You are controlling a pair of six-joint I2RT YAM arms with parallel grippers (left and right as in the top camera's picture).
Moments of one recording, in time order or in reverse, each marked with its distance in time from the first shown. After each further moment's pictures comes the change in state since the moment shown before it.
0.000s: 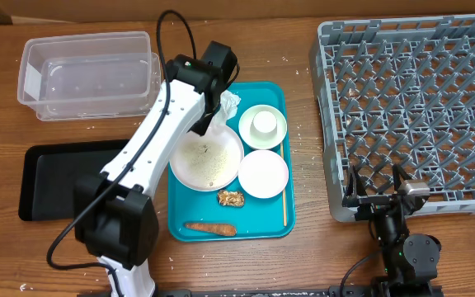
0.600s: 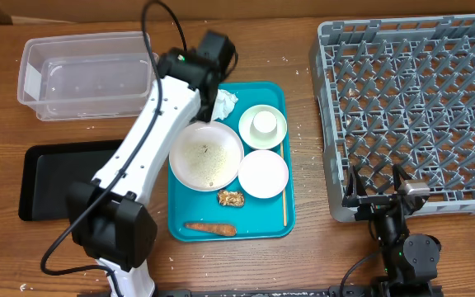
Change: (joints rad) left arm 0.022 -0.009 0.124 0.056 0.031 -0.158; right arm 0.000 0.000 0.000 0.000 0.000 0.000
